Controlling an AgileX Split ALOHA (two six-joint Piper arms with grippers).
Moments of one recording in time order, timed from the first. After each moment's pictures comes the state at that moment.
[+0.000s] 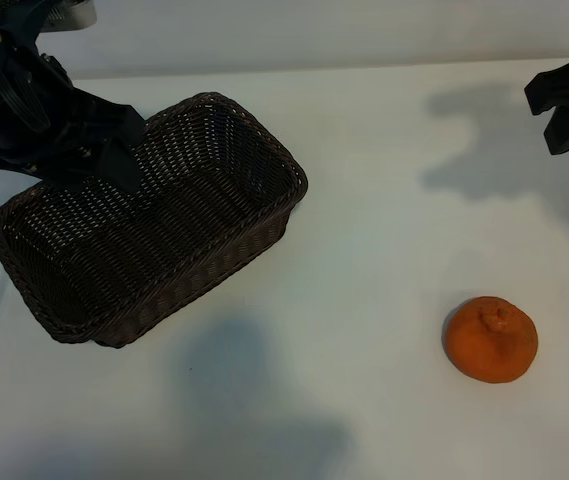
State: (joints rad) left arm -0.24 1.55 -1.36 -0.26 1.17 0.05; right arm 0.09 1.45 -1.37 0.13 1.22 0.02
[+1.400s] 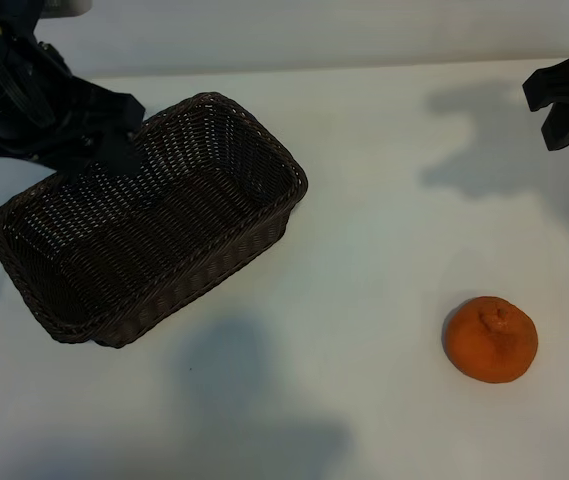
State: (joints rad) left arm -0.24 1.55 -1.36 -0.21 1.12 -0.01; right arm 0.09 1.45 -1.37 0.13 1.20 0.02
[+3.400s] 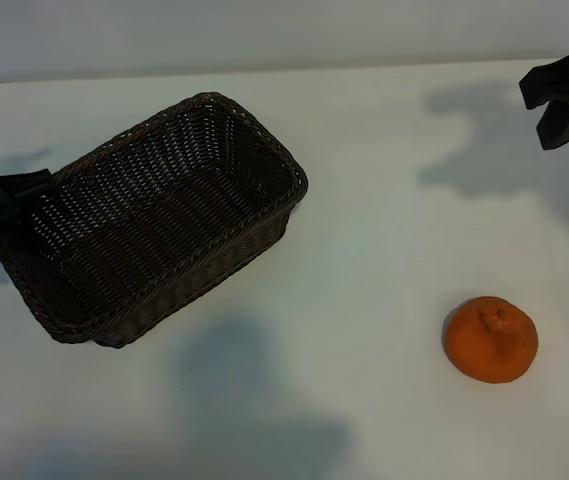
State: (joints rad) left arm -0.02 1.55 -0.97 0.01 0.85 -0.48; right arm 0.09 1.45 -1.37 0.15 1.20 0.02
